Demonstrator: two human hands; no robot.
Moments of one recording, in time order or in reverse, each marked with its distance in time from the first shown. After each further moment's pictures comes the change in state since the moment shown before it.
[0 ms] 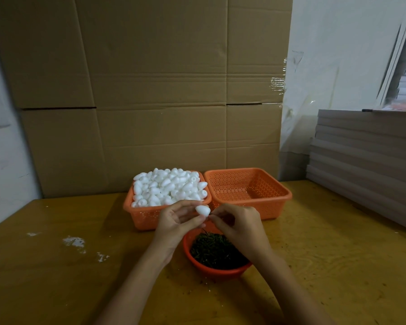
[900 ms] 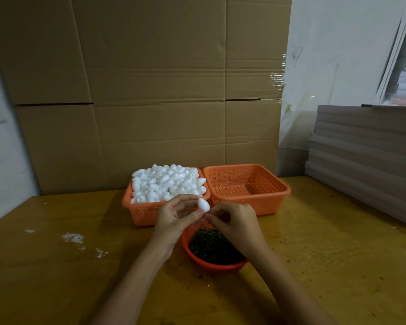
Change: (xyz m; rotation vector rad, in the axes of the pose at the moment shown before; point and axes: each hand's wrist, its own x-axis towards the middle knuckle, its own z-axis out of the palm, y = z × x) left_hand 0.000 0.000 0.003 0.014 0.036 -0.013; right_hand 0.000 -0.005 0.004 0.014 -0.039 0.042
